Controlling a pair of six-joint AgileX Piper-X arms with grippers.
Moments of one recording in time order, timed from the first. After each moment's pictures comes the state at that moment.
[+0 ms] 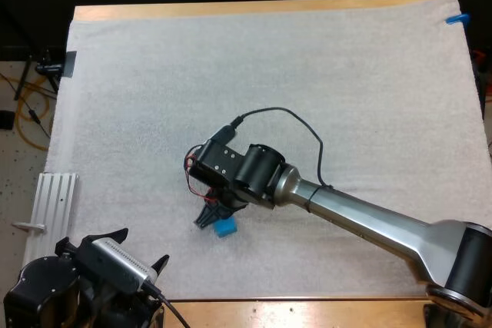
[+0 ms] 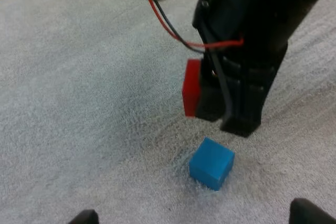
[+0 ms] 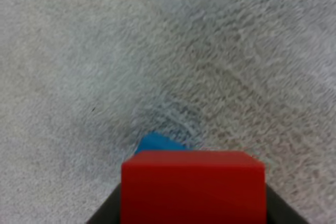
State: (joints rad) left arm -0.31 0.30 -0.93 1.41 0.18 -1.59; right arm 1.09 1.86 -1.63 1.08 0.05 -1.61
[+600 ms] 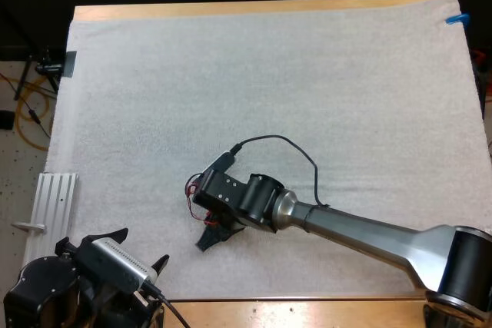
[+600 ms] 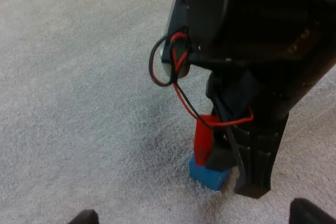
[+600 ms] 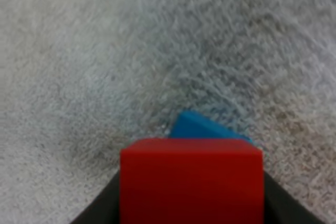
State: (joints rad) left arm -0.31 0.30 -0.93 1.41 0.18 -1.59; right arm 1.14 1.86 -1.42 0.84 0.01 -1.57
